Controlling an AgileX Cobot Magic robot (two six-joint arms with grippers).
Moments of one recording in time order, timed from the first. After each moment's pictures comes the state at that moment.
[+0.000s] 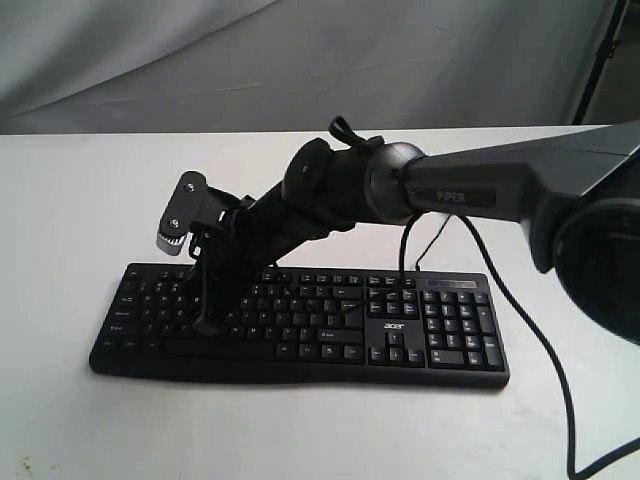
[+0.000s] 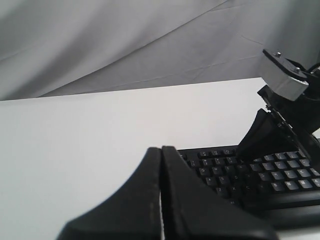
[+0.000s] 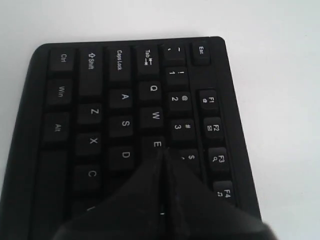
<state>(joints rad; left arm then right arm) -0.17 0.00 0.00 0.04 0.26 -0.02 0.71 2.30 -1.65 0.88 0.56 -1.41</state>
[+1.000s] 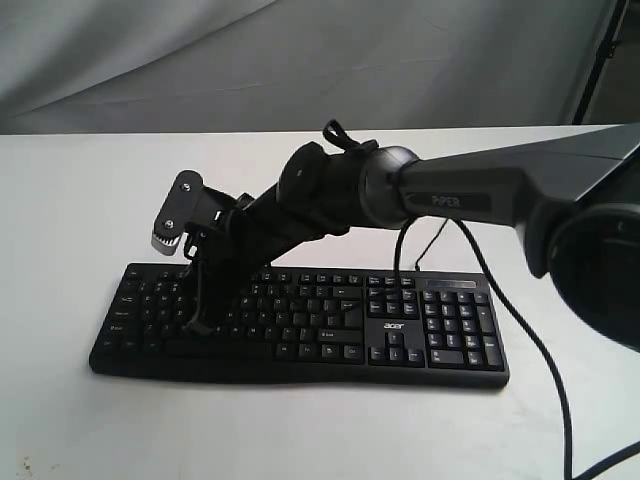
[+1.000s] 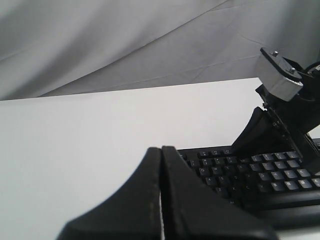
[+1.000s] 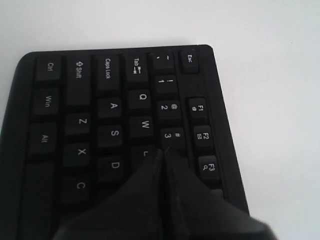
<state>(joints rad) -0.17 0.00 0.00 0.04 0.26 -0.02 0.72 2.31 -1.65 0.88 0.51 -1.40</state>
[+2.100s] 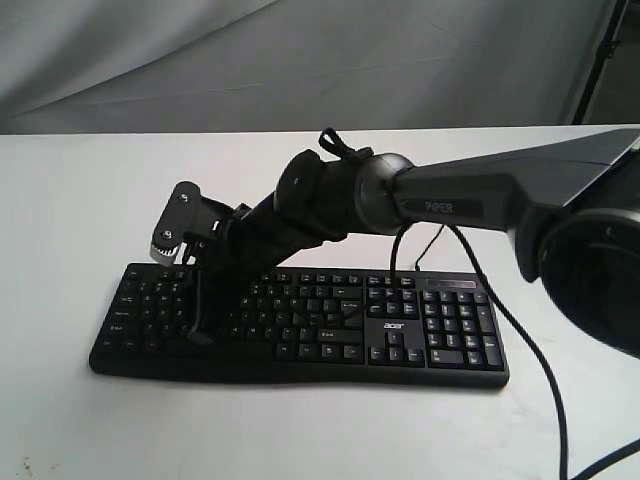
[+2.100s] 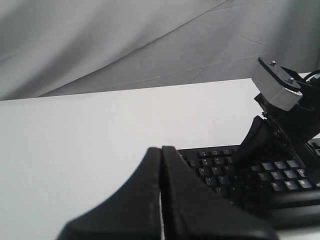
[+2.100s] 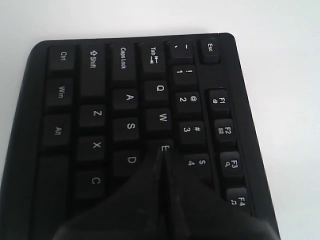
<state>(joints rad) -0.17 0.00 0.00 0.04 0.26 -0.02 0.73 2.32 -1.65 0.88 0.53 -1.40</state>
